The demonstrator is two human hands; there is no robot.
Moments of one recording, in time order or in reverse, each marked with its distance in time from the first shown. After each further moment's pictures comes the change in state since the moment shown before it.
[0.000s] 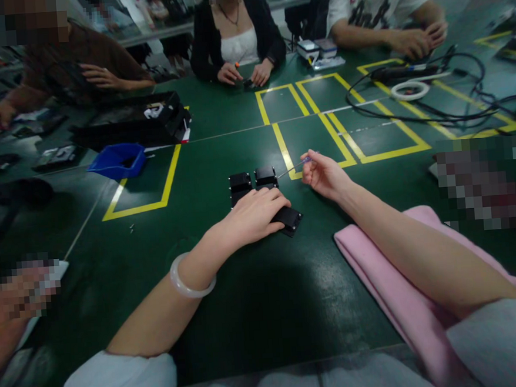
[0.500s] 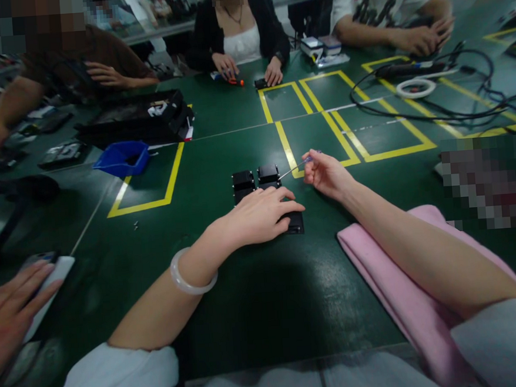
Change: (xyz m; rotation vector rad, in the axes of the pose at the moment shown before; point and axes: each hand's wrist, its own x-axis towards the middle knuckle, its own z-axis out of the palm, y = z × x) left_hand -0.002 0.007 -0.009 0.000 -0.012 0.072; right_hand -0.002 0.002 0.003 -0.017 -0.031 -0.011
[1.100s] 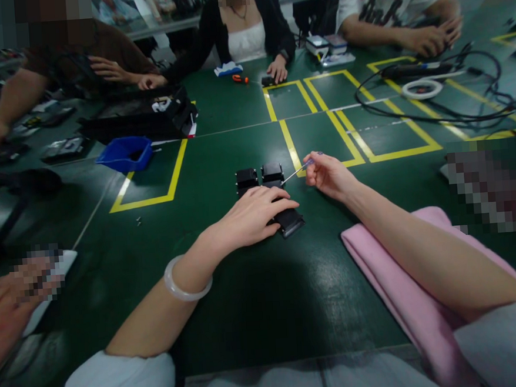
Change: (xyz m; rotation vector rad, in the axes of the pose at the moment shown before) left_hand -0.021 -0.013 0.012 -0.104 0.066 -0.032; right_hand -0.003 0.002 0.004 -0.062 -0.042 0.008
